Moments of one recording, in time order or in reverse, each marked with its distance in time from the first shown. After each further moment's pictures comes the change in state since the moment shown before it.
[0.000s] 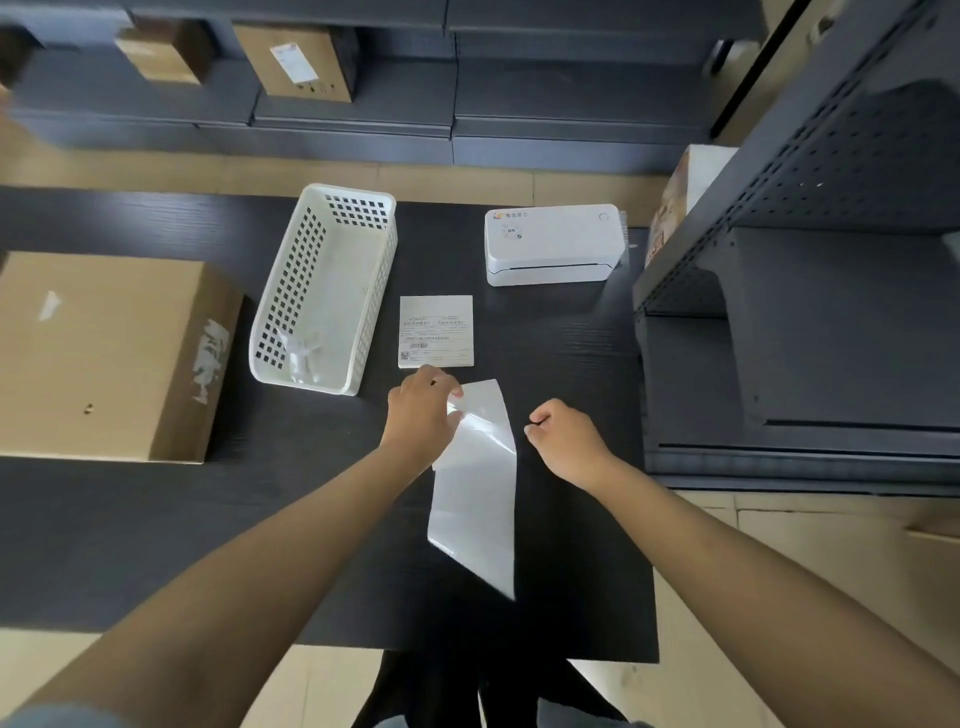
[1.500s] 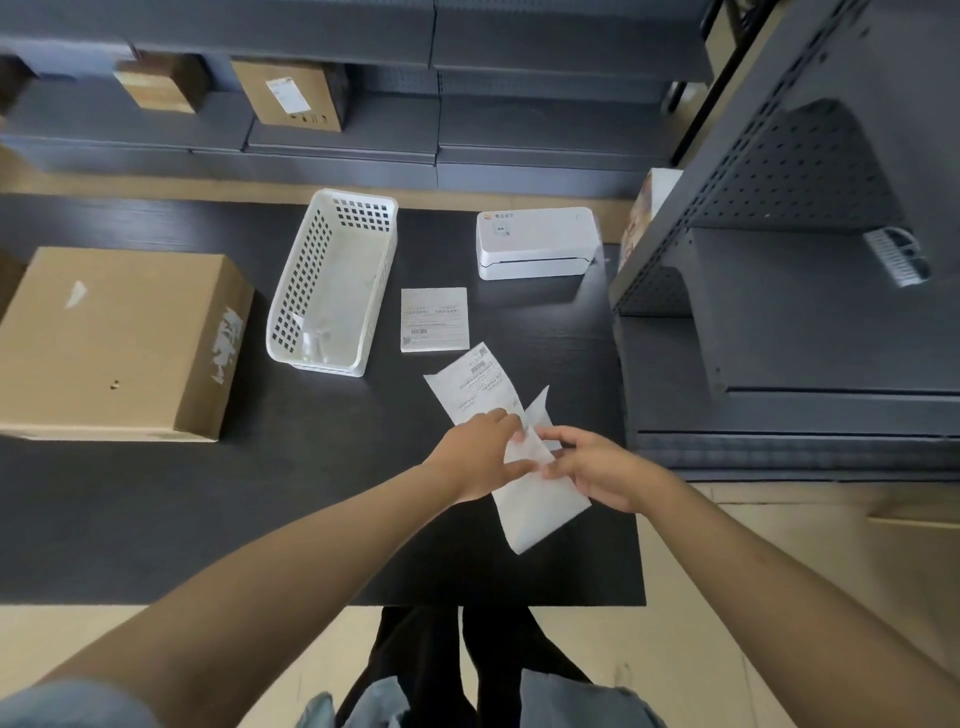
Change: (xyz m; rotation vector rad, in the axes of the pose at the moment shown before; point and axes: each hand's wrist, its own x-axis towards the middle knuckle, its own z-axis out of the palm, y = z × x) left_hand -0.077 0.045 0.005 -0.078 -0.281 0.335; right_hand -0.079 0.034 -0.015 0.741 -0.491 0.158
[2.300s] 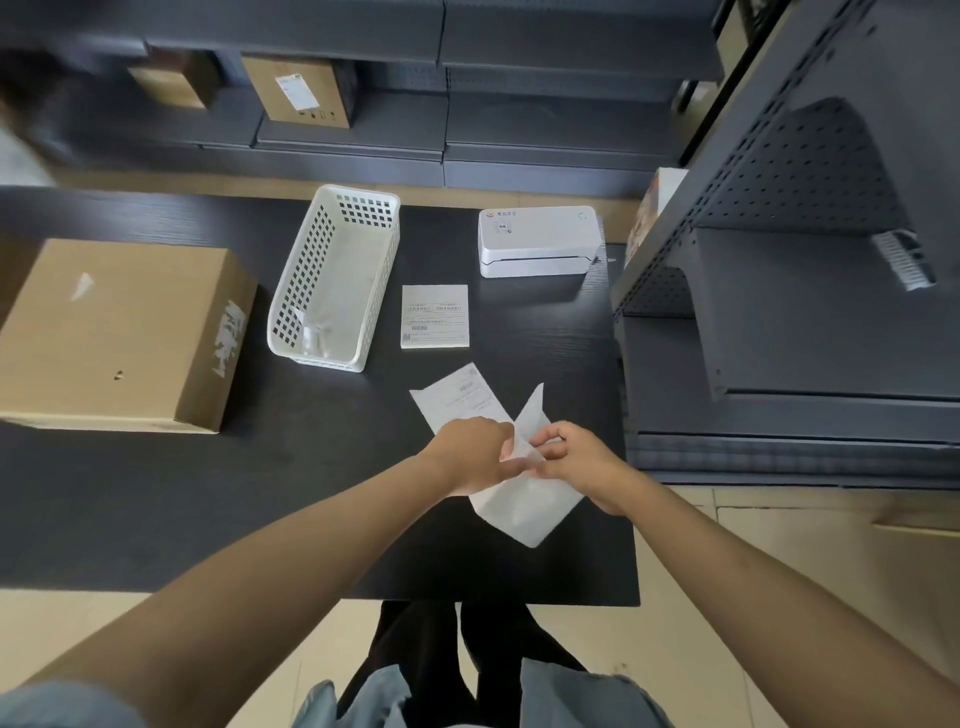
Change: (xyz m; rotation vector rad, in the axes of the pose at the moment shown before) left_hand -0.003 0.012 -0.013 0.141 -0.181 -0.077; right_hand -0.004 0.002 0.011 -0.309 0.210 -0.118
